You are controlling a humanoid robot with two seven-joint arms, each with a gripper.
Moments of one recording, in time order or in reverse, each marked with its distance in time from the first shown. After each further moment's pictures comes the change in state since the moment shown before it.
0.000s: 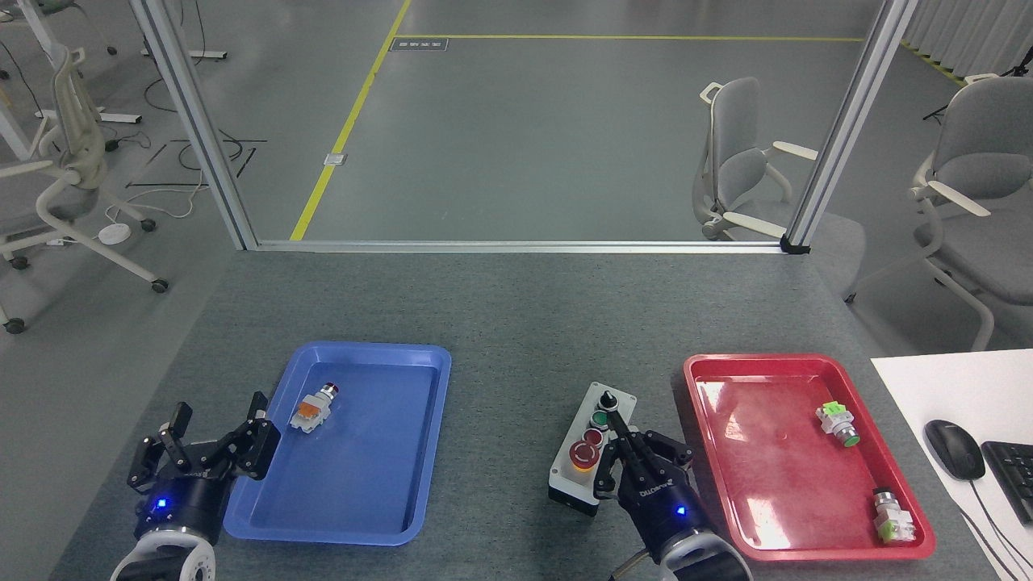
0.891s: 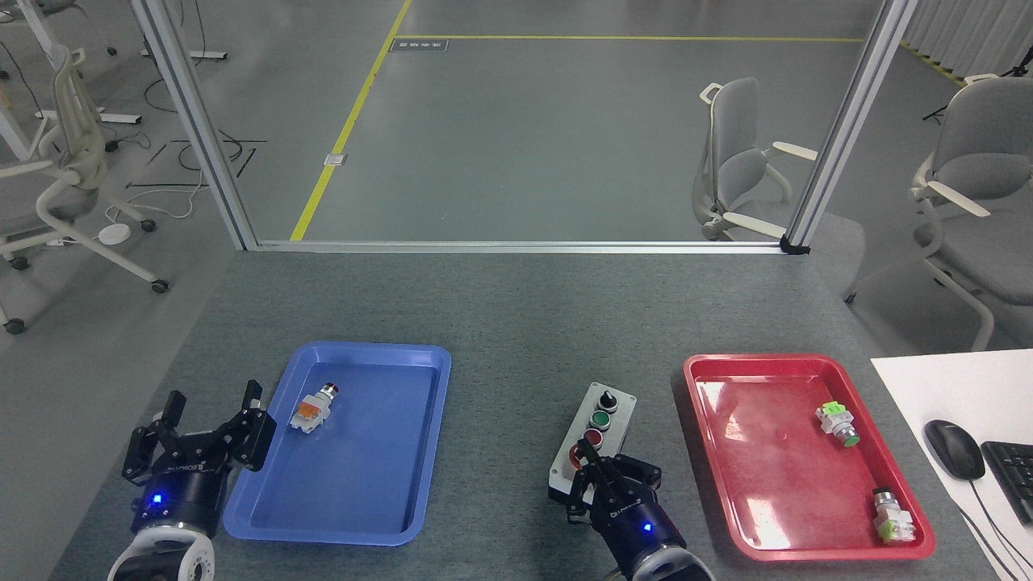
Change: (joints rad) left arm -0.005 -0.006 0.008 -0.015 -0.010 -0.009 0.054; right arm -0.024 0.028 0.053 0.167 0.059 0.009 -0.031
